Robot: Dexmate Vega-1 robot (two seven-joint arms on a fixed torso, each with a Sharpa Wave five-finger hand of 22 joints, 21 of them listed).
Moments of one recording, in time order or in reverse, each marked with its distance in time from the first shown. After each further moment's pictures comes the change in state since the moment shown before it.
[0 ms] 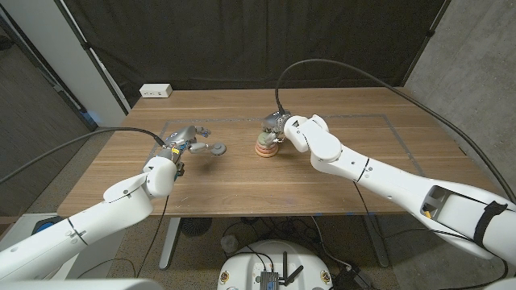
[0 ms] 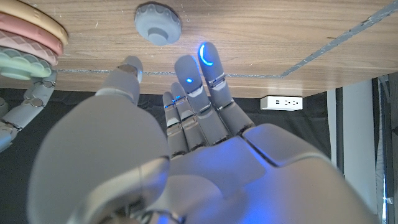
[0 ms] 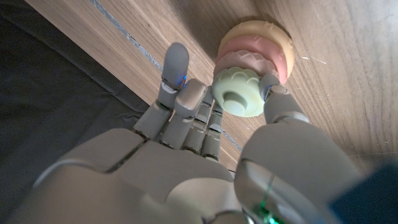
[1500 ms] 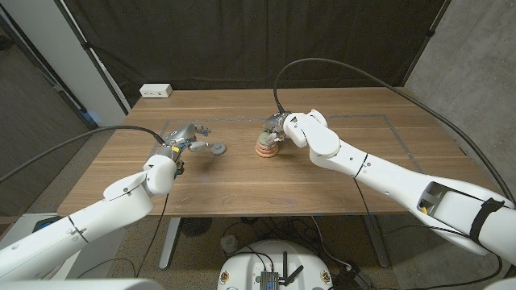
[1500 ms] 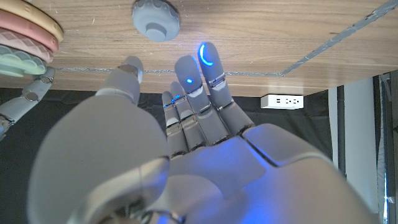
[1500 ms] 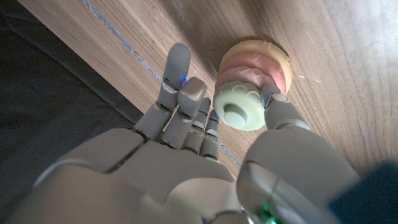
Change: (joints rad) left arm -0.018 0.000 0.006 0.009 0.002 -0.002 -0.010; left_hand 0.000 0.000 0.003 0.003 0.000 0.012 -0.007 0.000 0.000 0.015 -0.011 0.000 0.005 0.000 0.000 0.007 0.000 0.000 0.000 0.000 0.000; right arm 0.017 0.016 0.017 0.010 -0.035 0.023 0.125; right_hand -0.067 -0.081 0.021 0.033 -0.035 -0.214 0.038 -0.079 0.051 -0.236 0.058 -0.019 -0.037 -0.100 0.043 -0.047 -0.019 -0.050 0.015 -0.015 -0.014
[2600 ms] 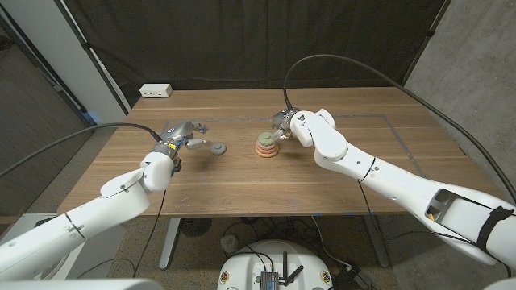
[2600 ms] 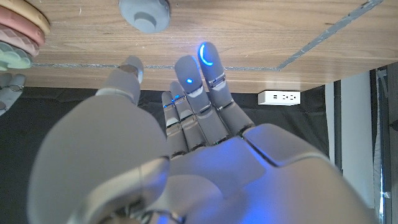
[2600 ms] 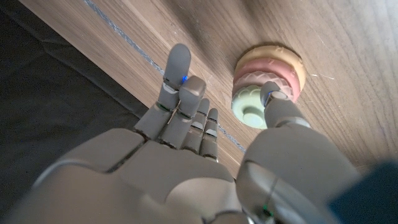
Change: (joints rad) left arm -0.001 0.010 -0.022 0.013 -0.008 -0.012 0.001; left_hand 0.000 0.000 0.005 -0.006 0.000 0.003 0.003 0.000 0.005 0.003 -0.003 0.000 0.005 0.000 0.000 0.000 0.000 0.000 0.000 0.000 0.000; right arm -0.067 -0.039 0.066 -0.098 -0.036 -0.084 0.025; right_hand 0.017 -0.001 0.000 0.000 -0.027 -0.003 -0.007 0.019 0.014 -0.021 0.011 0.019 -0.013 -0.036 0.014 -0.041 -0.013 -0.026 0.012 0.000 -0.004
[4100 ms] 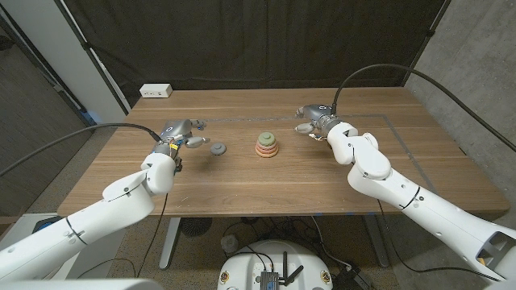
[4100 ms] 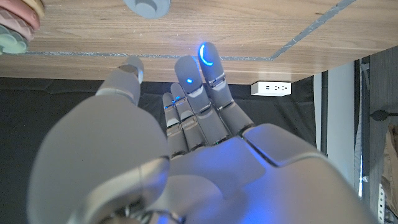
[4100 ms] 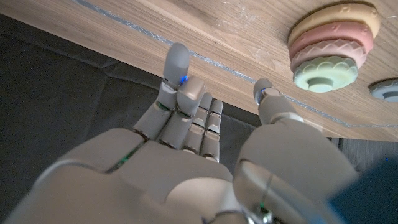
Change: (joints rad) left arm 0.030 -0.015 -0.009 -0.091 0.021 0.116 0.051; left_hand 0.000 0.000 0.003 -0.003 0.000 -0.021 0.002 -0.008 0.000 -0.025 0.004 -0.008 0.007 0.000 0.000 0.000 -0.005 0.000 0.000 0.003 0.002; right arm -0.311 -0.175 0.269 -0.181 0.284 -0.102 -0.512; right_hand 0.061 0.061 0.017 -0.008 0.006 0.111 -0.025 0.058 0.033 0.089 -0.057 0.023 0.011 0.043 -0.014 0.031 0.021 0.026 -0.011 0.015 -0.002
